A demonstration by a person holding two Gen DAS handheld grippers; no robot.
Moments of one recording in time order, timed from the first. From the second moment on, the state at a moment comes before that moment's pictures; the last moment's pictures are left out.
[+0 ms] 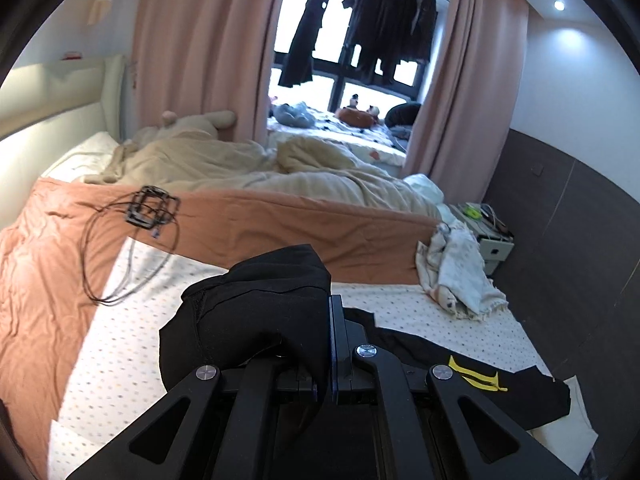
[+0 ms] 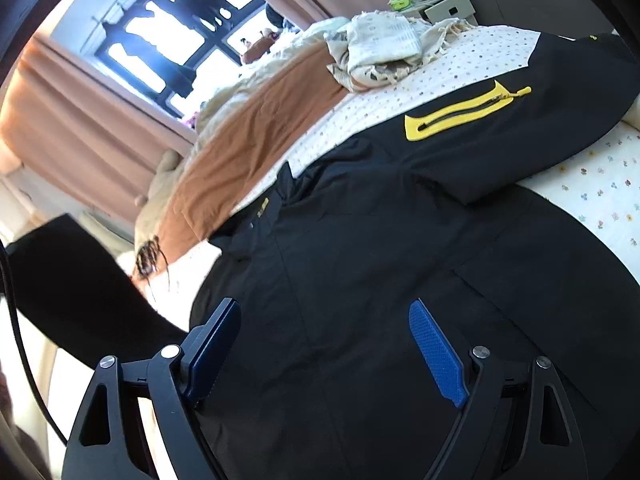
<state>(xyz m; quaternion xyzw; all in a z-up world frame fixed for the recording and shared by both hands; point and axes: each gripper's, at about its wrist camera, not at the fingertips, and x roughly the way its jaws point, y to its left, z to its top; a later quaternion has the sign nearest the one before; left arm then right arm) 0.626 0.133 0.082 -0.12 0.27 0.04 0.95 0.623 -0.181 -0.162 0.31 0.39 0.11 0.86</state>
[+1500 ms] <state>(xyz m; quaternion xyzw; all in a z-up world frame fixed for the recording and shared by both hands) 0.565 0.188 -0.142 -0.25 0.37 0.02 0.89 0.647 -0.130 -0.177 0.21 0.43 0.09 0.87</state>
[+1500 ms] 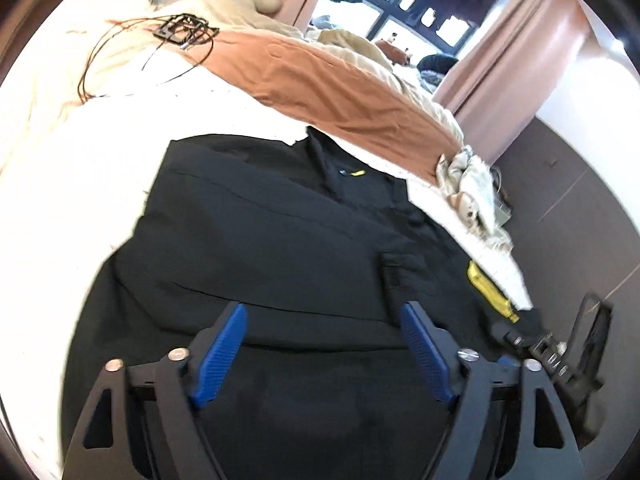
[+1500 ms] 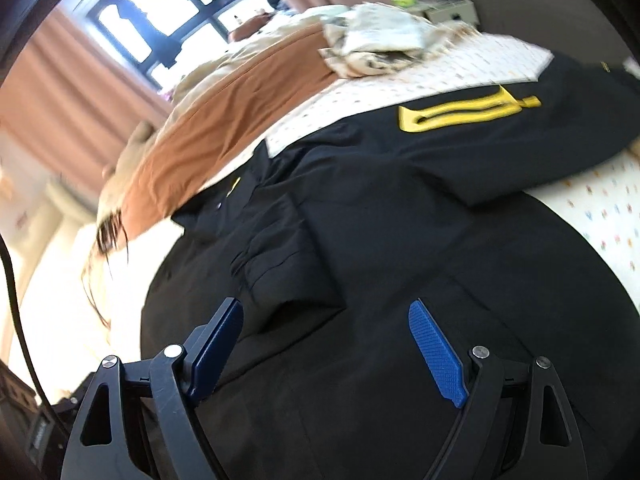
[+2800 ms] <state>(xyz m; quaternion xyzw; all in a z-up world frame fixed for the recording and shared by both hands) 0.503 0.290 -0.131 -0.34 0.33 0.07 0.88 0.710 -0.046 -0.157 -0.34 0.38 -0.12 0.85</state>
